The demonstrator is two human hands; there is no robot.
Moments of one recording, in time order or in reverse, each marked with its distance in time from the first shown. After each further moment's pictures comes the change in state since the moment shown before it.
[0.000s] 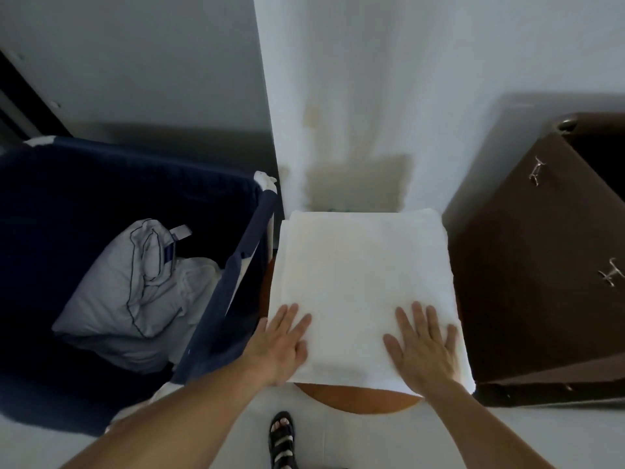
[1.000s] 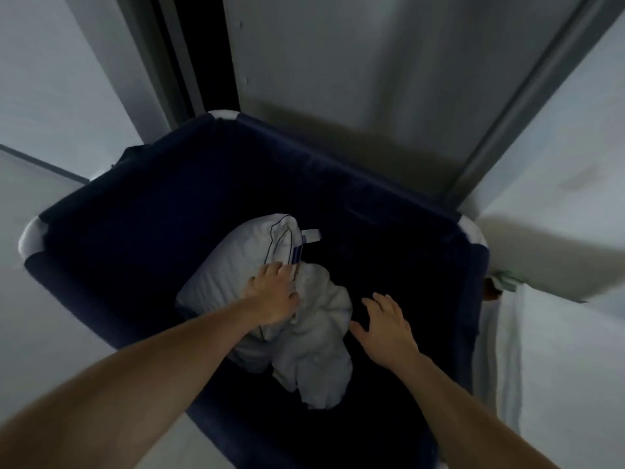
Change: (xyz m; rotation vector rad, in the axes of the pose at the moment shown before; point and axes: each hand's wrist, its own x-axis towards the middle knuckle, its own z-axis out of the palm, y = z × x) left_hand -0.048 -0.471 -0.035 -0.439 0.238 -0.358; right_hand 0.065 -0.513 -0.049 0.172 -0.137 -0.405
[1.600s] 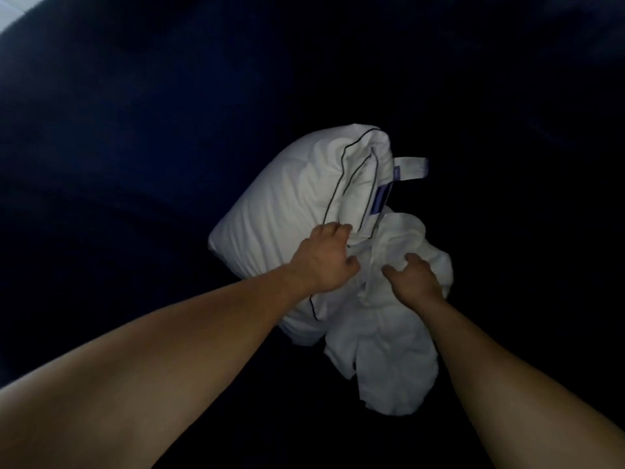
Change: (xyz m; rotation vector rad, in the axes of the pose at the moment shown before) left_hand 0.195 -0.121 0.144 -0.168 -0.094 -0.071; right_hand 0.315 -0.004 0.207 0.335 -0.245 0.239
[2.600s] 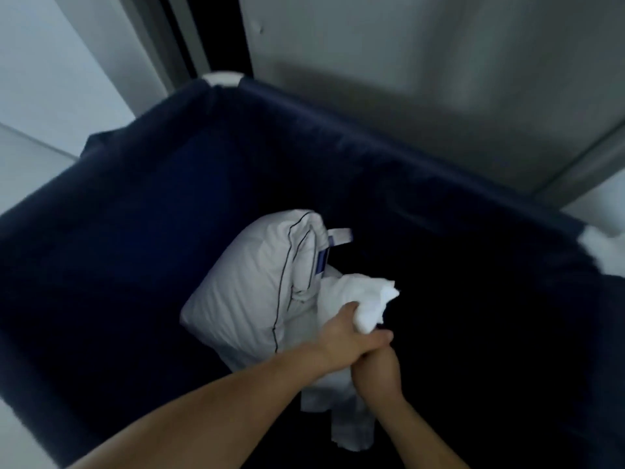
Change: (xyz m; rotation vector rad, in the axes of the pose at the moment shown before) left_hand -0.106 0.156 -0.044 -0.632 -0.224 -0.134; right_hand -0.199 -0.012 -0.049 0.340 0.238 -0.075
